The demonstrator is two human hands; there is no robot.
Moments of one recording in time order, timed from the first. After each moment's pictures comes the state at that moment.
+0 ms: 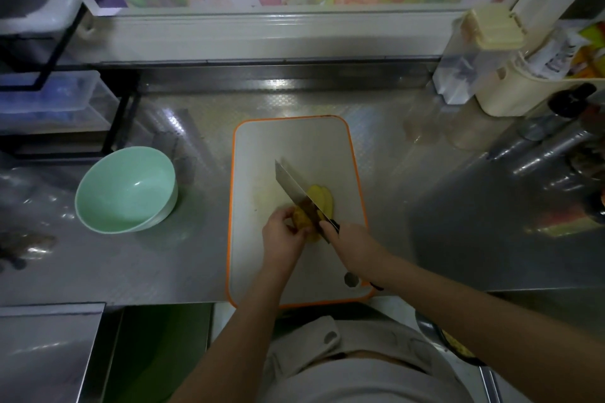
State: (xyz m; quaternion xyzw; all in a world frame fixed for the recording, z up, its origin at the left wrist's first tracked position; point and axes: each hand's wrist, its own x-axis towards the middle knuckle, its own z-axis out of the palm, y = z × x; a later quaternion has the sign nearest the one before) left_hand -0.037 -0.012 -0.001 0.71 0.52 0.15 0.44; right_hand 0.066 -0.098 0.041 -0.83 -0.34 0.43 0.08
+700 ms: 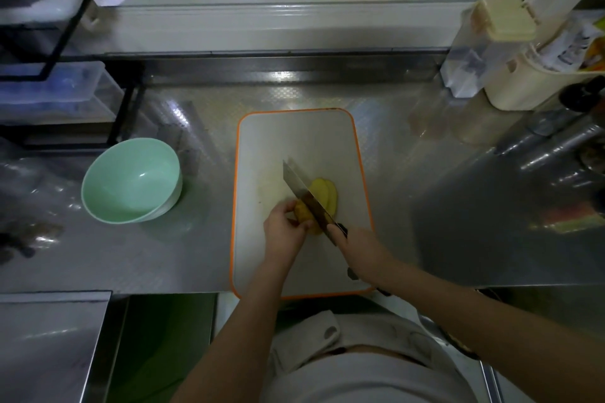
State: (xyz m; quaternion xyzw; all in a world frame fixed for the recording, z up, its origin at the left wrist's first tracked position) left_hand -0.040 -0.011 -0.002 0.69 0.54 0.14 0.46; right_hand 0.062 -0.110 0.042 -0.81 -0.35 0.44 0.16
